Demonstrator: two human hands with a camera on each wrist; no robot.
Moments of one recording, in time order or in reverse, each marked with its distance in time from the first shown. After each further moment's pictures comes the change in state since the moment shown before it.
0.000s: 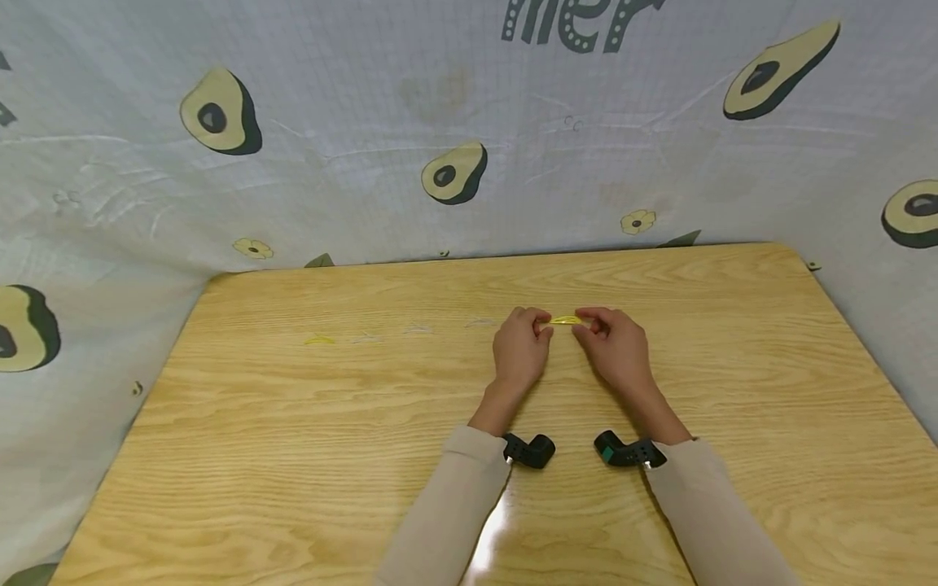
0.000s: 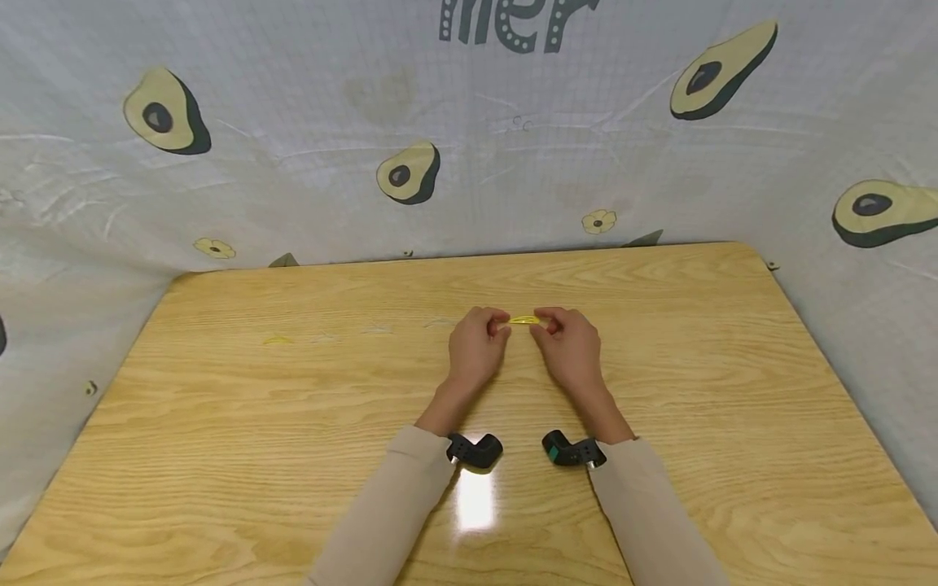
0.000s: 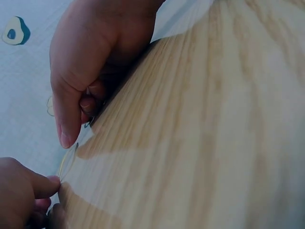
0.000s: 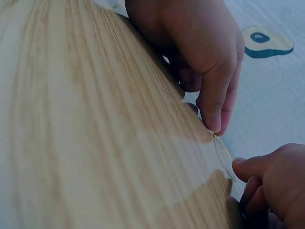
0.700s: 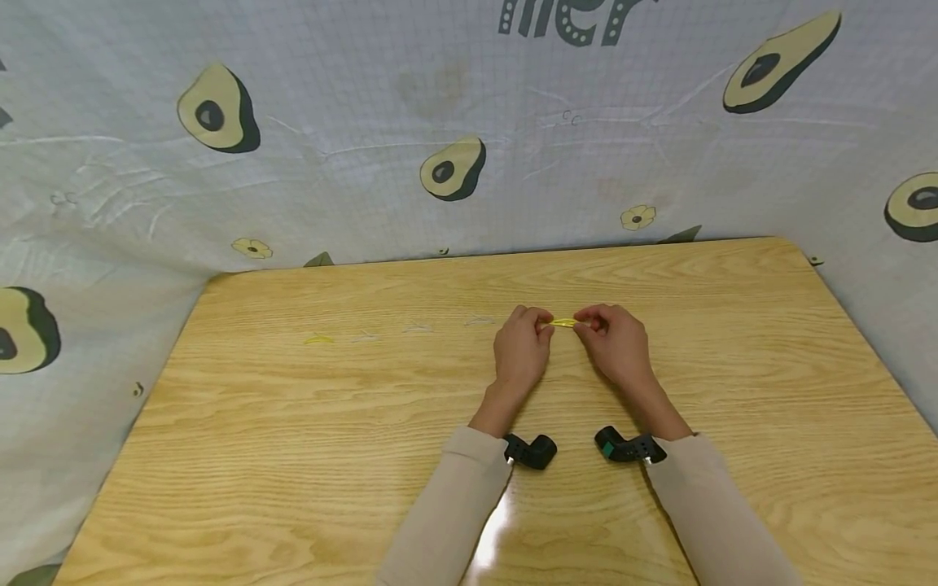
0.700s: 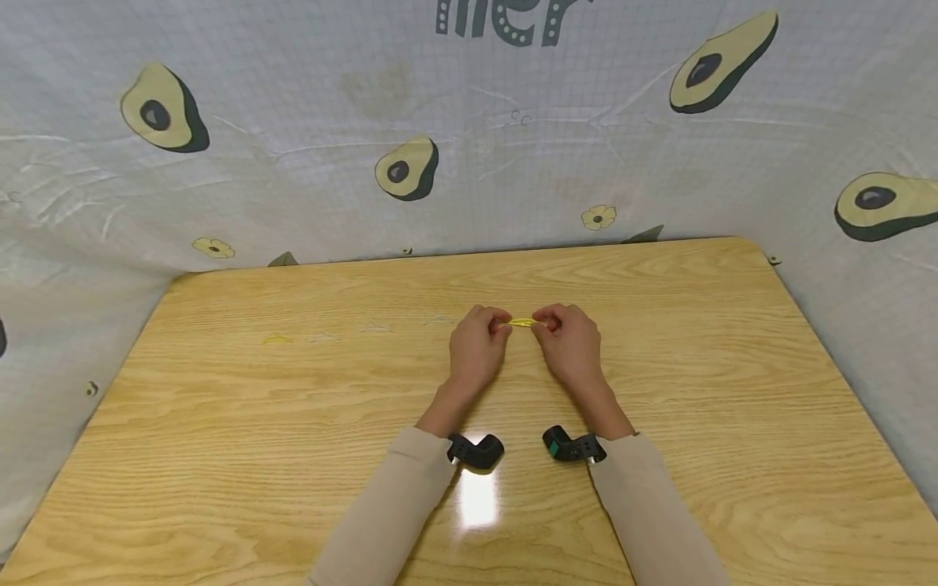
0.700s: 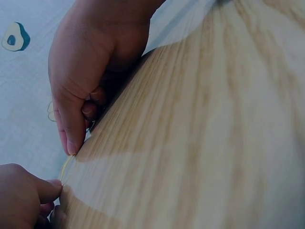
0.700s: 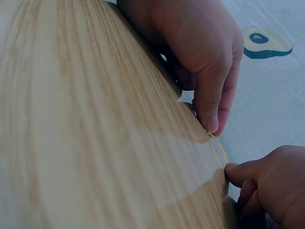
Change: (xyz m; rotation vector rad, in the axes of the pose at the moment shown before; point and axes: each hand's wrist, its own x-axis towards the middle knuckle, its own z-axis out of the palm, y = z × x) left_hand -0.005 -0.002 0.003 0.012 0.022 0.043; right_hand 0.001 -0.001 0.001 -0.035 -0.014 -0.003
